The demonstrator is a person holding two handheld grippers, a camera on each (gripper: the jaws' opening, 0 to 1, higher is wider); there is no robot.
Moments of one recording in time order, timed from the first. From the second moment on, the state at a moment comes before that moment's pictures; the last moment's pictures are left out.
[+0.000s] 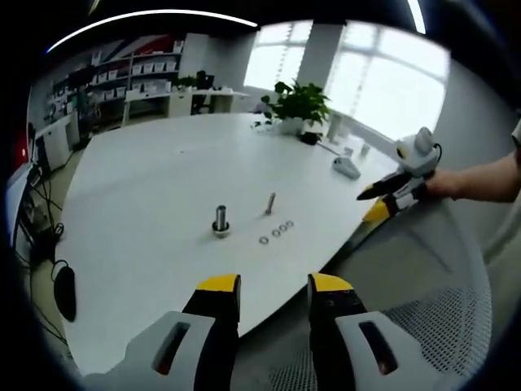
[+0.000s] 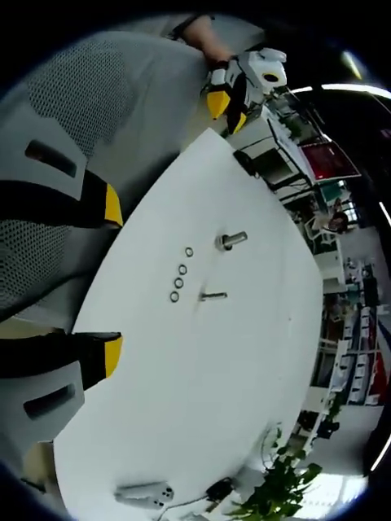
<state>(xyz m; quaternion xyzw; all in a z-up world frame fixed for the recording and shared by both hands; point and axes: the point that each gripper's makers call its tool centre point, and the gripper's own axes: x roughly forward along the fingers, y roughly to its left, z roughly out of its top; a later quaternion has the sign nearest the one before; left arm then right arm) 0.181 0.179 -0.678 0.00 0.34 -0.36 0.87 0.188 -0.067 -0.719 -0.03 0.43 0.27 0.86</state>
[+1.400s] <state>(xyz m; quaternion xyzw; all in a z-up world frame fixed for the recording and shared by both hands) 0.185 0.192 -0.687 0.02 0.35 -0.33 0.88 0.277 -0.035 -0.829 -0.19 0.54 0.35 0.74</state>
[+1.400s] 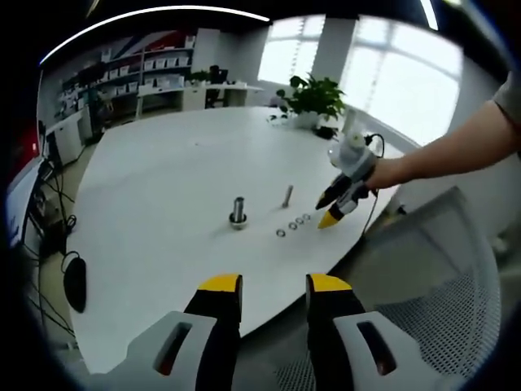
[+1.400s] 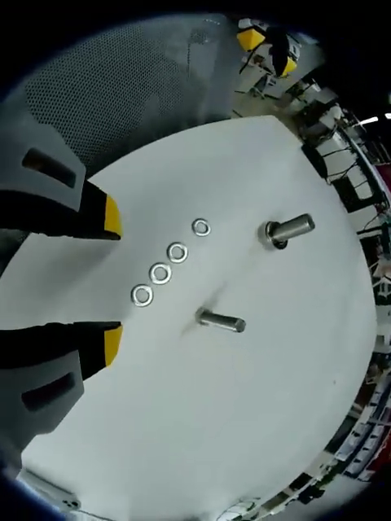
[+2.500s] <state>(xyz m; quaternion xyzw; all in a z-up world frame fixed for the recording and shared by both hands) 0.182 0.192 -0.692 0.04 0.36 -0.33 0.87 0.292 -0.031 -0.841 -0.35 0.54 0.42 0.64</state>
